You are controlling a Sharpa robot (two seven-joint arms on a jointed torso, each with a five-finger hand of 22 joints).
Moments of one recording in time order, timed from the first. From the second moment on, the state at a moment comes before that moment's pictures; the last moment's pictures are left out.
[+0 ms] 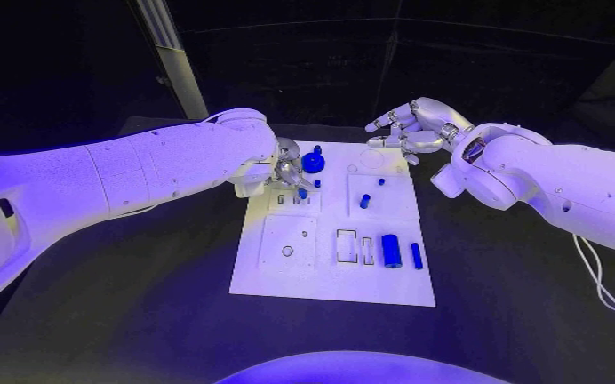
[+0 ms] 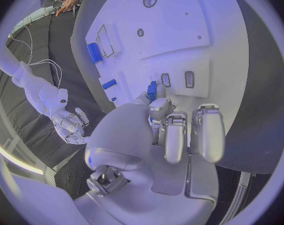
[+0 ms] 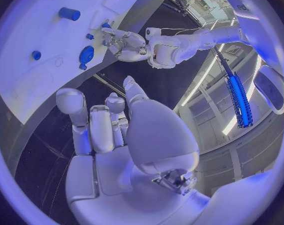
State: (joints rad) left arm 1.36 -0.54 -0.15 1.27 -0.96 0.20 -0.58; left_hand 1.35 0.04 0.19 0.22 0.11 0.93 0.05 0.54 0.56 1.29 -0.02 1.12 1.00 1.47 -0.08 1.57 1.31 0.06 1.45 0.03 1.44 1.30; right arm 1.25 -0.82 -0.02 1.44 -0.79 -0.23 0.16; right_hand 1.38 0.05 -0.05 0.03 0.18 0.89 0.16 0.13 0.09 1.18 0.07 1.09 1.01 1.47 -0.01 1.34 1.22 0.12 1.26 0.10 1.19 0.78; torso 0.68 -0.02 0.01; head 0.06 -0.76
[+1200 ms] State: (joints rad) left arm 1.27 -0.72 -0.19 1.48 -1.07 -0.33 -0.39; left_hand 1.21 -0.11 0.48 0.16 0.11 0.93 0.06 0.57 0.61 1.33 -0.02 1.13 1.04 1.47 -0.08 1.57 1.31 0.06 1.45 0.03 1.45 1.31; right arm 1.25 -0.82 -0.02 1.42 -0.79 -0.21 0.15; right_hand 1.37 0.06 -0.06 0.04 0.18 0.89 0.16 0.14 0.09 1.18 0.07 1.09 1.00 1.46 -0.01 1.34 1.22 0.12 1.26 0.10 1.18 0.77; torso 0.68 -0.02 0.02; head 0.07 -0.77
